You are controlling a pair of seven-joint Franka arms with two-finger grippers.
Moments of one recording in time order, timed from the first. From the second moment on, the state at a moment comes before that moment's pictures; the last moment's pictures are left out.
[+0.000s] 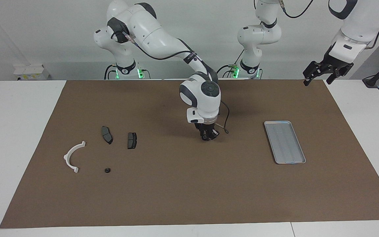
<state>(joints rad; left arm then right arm) 0.04 -0.07 0.00 -1.63 0.00 1.54 0.02 0.54 0.68 0.17 -1.43 -0.13 2.09 1.52</state>
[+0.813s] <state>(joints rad) -0.28 -0.04 -0.27 -1.64 0.00 1.65 -0.62 0.04 0.52 0.19 -1.29 -0.13 1.74 0.54</state>
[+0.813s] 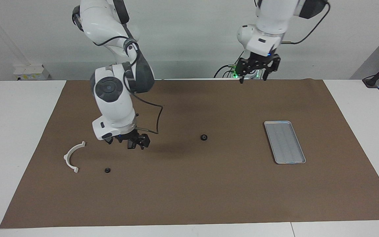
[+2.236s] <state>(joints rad) -0.44 0.37 -0.24 -1.80 0.19 2.24 -0.88 -0.12 0.64 0.19 -1.54 -0.22 2.18 0.57</state>
